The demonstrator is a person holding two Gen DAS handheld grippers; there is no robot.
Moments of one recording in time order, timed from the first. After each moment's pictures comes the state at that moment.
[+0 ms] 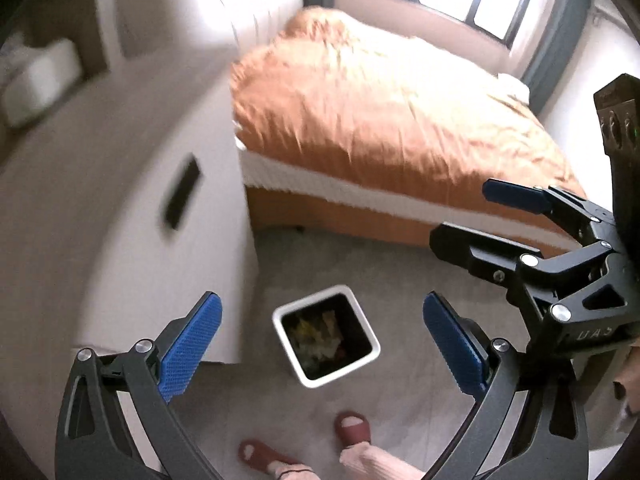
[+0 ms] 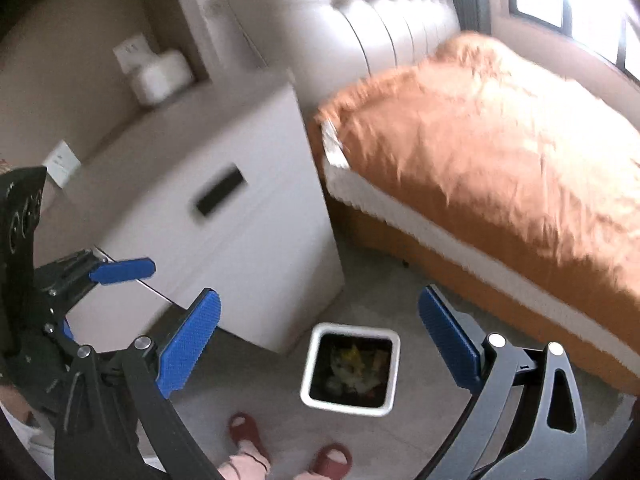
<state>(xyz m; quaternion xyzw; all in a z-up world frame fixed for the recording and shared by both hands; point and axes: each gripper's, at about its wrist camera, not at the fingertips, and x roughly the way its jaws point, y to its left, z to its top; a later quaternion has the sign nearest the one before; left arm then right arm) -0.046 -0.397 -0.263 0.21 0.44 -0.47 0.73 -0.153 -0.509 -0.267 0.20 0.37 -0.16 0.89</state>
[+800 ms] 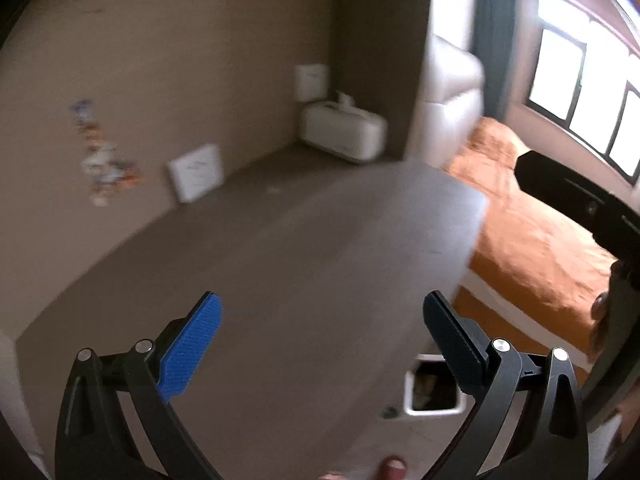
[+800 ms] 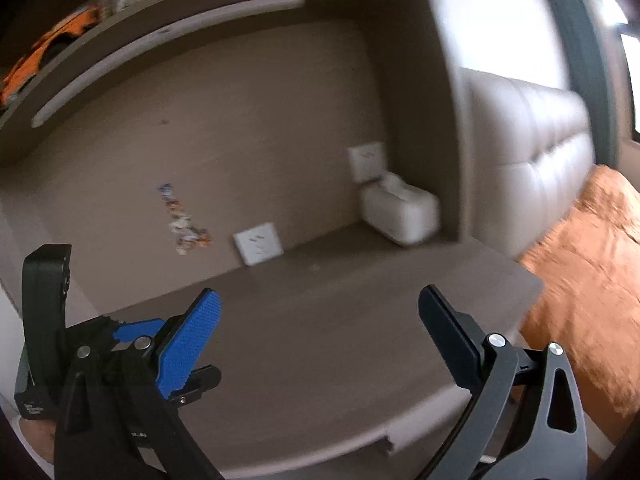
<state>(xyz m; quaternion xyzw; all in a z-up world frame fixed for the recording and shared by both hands) 0.022 -0.125 -0.086 0.10 0.37 -0.21 0.90 -0.031 -0.308 -0.078 0.11 0.21 0.07 0.97</state>
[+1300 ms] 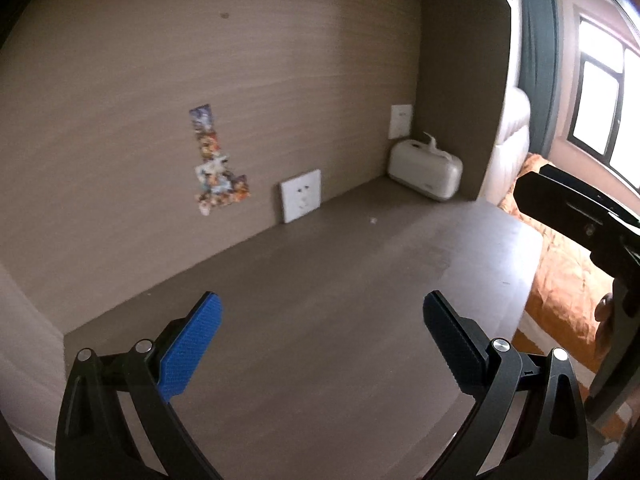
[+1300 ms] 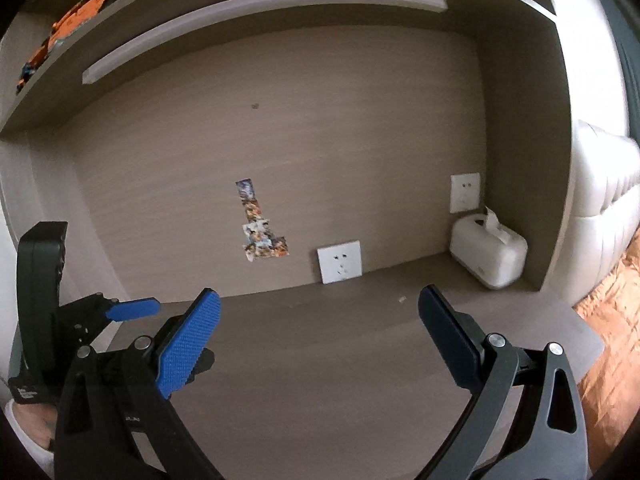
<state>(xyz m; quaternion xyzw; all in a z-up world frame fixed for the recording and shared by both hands) 0.039 -0.022 -0.052 0.08 0.33 -0.14 0.93 0.005 -0.210 -0.048 0.06 0.19 0.14 0.97</state>
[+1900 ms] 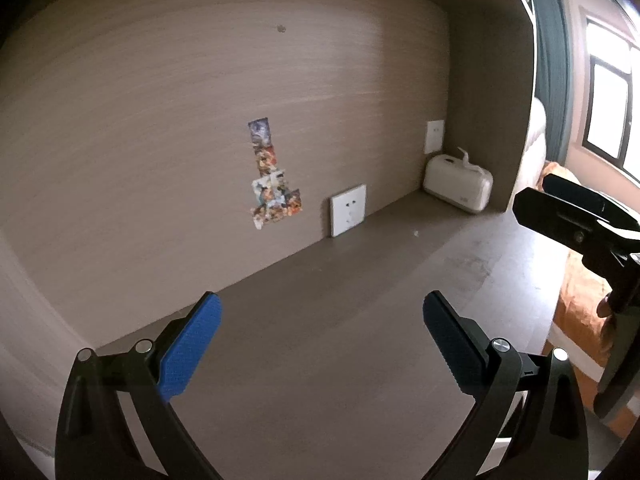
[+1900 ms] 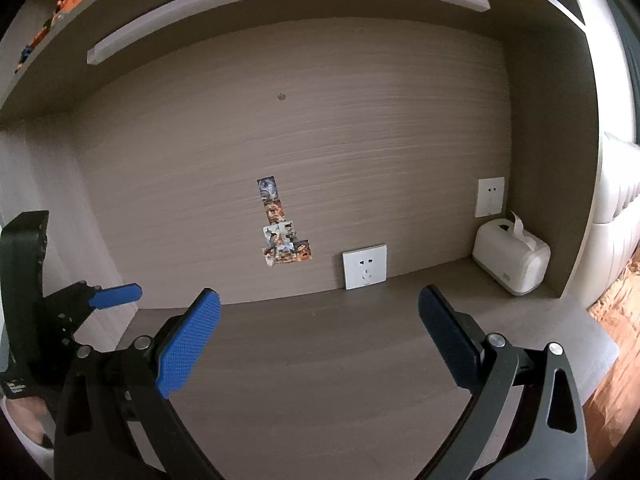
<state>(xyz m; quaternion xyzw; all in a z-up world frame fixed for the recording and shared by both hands) 0.046 0.030 -0.043 0.09 0.30 -0.11 0.94 0.029 -0.163 -0.046 0.05 0.20 0.15 0.97</state>
